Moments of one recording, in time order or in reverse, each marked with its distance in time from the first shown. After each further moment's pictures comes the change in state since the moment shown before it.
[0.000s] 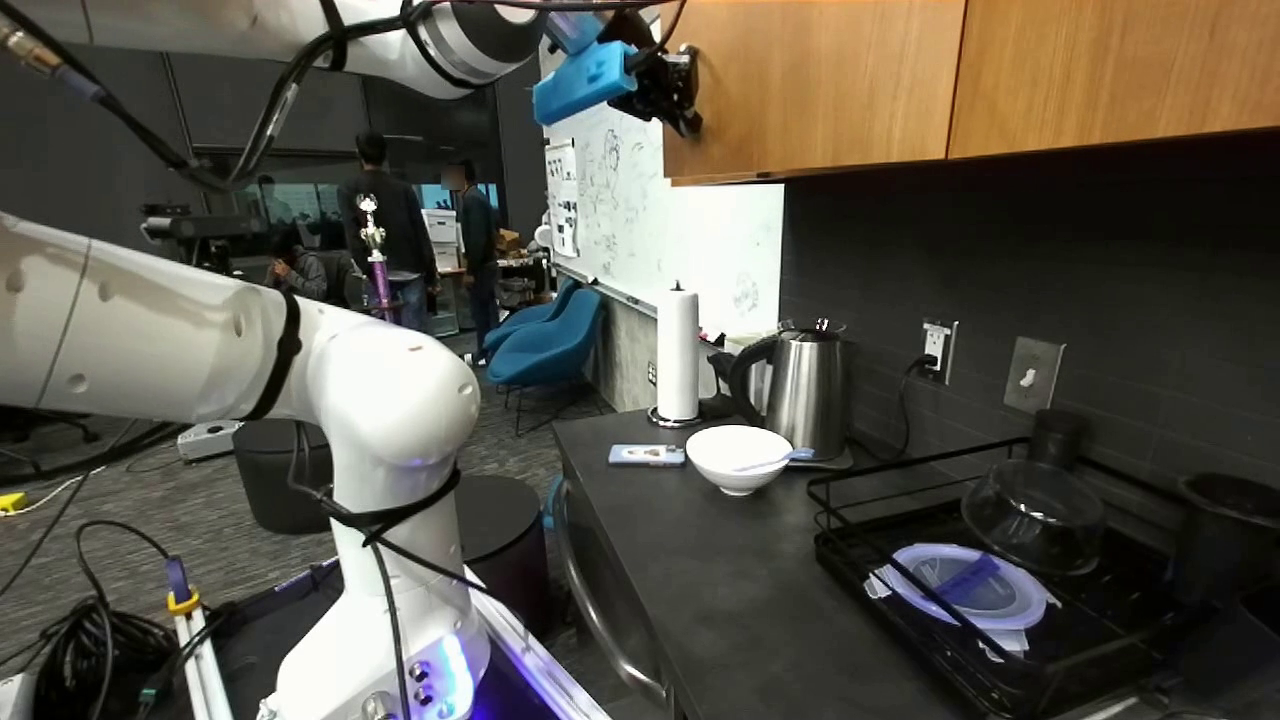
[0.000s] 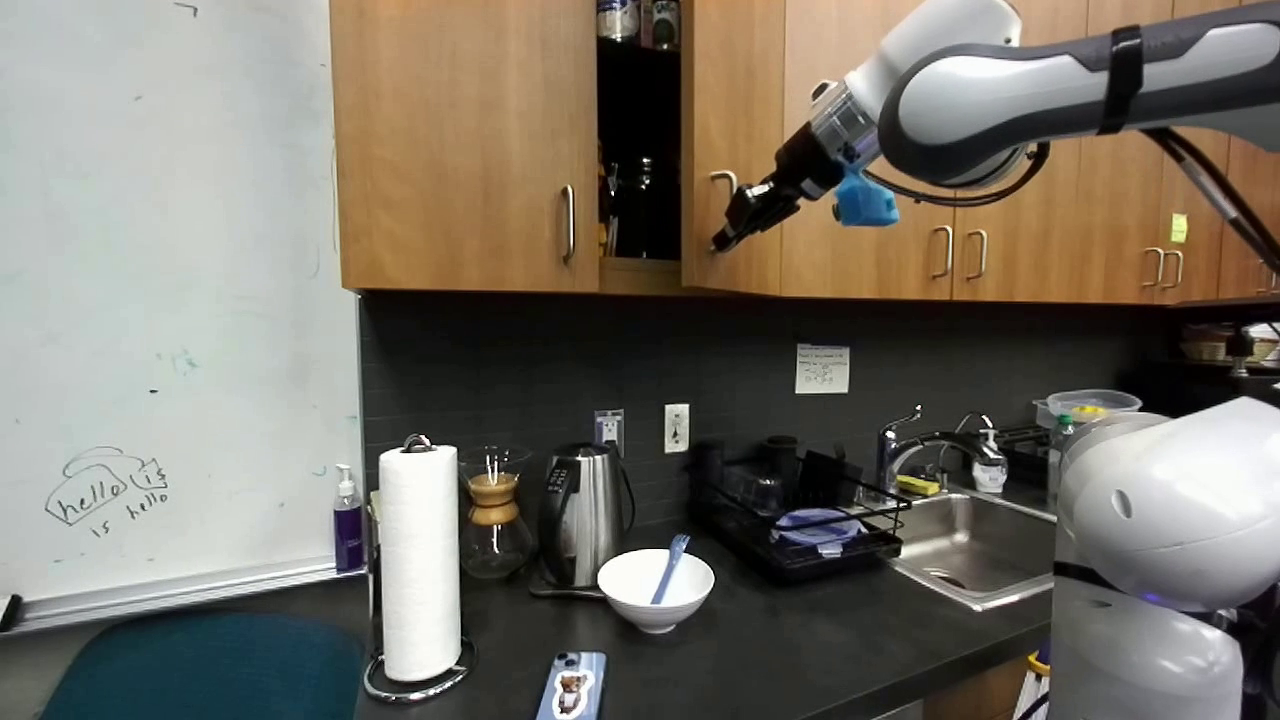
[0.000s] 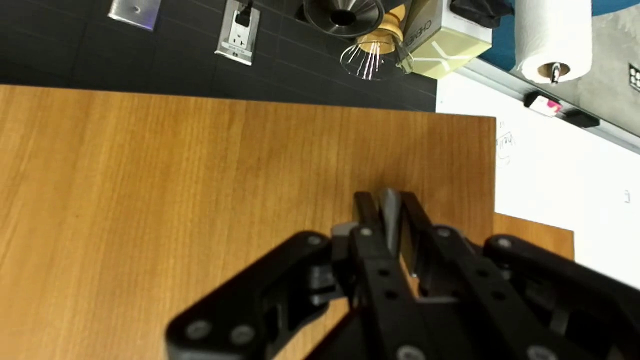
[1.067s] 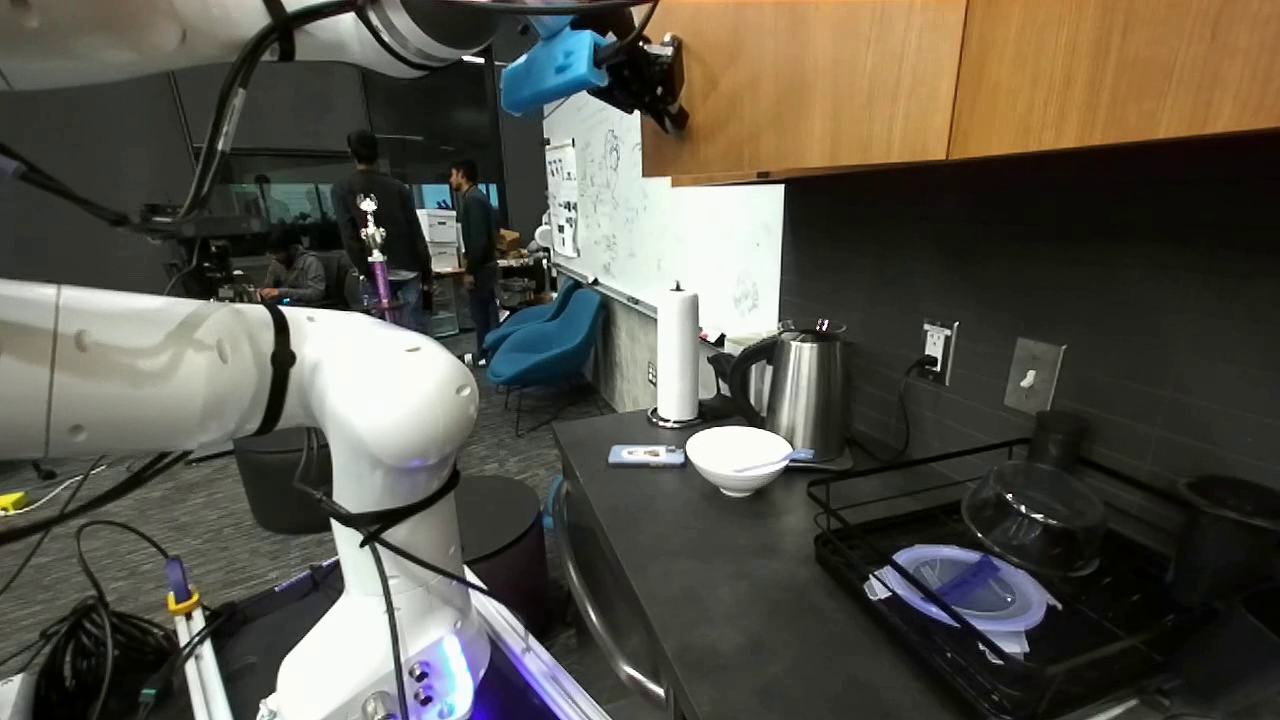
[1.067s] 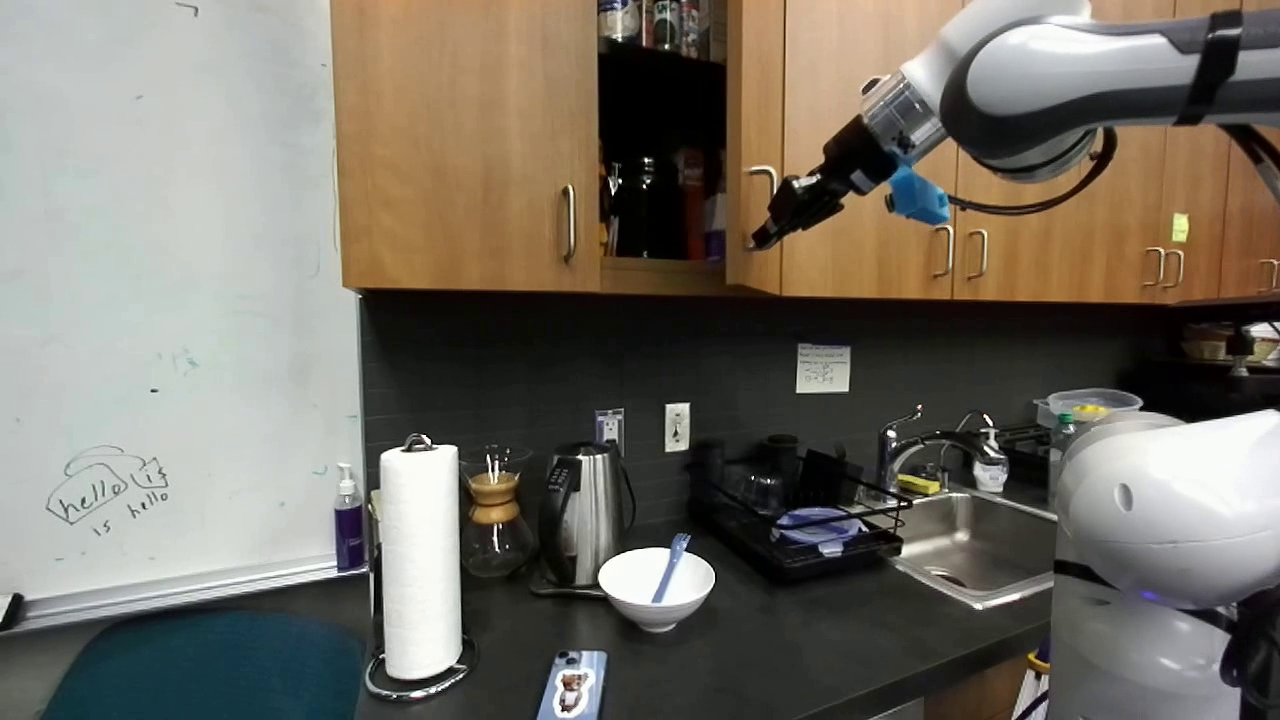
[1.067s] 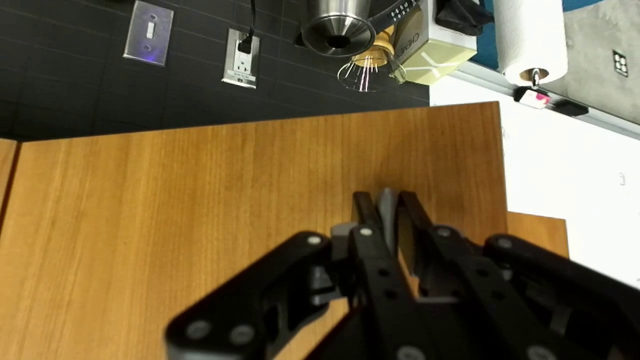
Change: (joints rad) arm -0.019 -0.170 -0.042 -0.036 0.053 -0.145 -0.025
